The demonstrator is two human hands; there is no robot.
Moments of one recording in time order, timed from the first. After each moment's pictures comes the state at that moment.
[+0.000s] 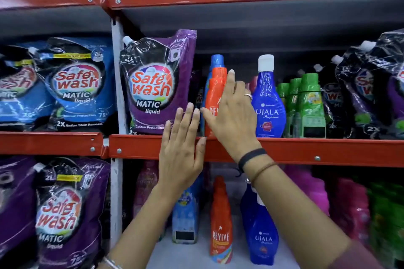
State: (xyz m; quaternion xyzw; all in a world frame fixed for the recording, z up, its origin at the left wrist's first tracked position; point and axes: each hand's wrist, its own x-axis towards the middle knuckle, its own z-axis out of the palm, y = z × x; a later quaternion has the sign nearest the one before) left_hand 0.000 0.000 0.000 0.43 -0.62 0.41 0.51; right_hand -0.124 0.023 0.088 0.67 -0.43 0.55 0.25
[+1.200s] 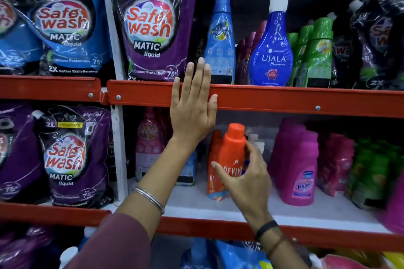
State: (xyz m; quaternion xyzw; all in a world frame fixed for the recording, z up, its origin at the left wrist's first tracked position) left_hand -0.021 -0.016 -0.021 0.45 -0.55 0.50 0.50; right_hand -0.157 0.029 -0.129 0.65 -0.43 0.63 0.02
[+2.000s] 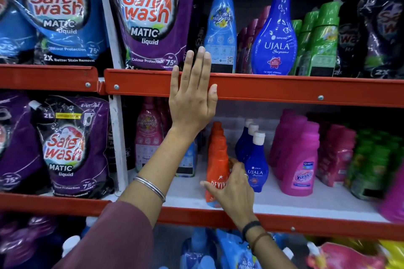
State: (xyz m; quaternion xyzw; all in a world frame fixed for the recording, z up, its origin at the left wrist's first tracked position) left_hand -0.020 -0.019 -0.021 0.45 -0.54 0.51 0.49; right_hand -0.143 -0.007 -0.198 0.69 -0.53 0.49 -0.02
